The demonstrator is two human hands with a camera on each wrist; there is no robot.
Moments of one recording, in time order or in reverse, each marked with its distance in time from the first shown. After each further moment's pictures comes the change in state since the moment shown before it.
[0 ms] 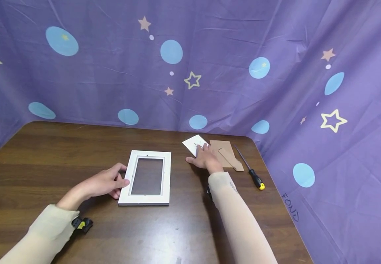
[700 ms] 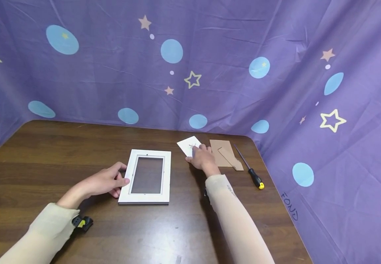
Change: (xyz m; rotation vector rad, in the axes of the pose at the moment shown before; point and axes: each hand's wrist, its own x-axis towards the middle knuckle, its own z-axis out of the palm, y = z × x) left_hand -0.001 0.000 0.000 -0.009 0.001 0.016; right_hand -0.016 -0.023 -0.001 0.001 0.060 0.006
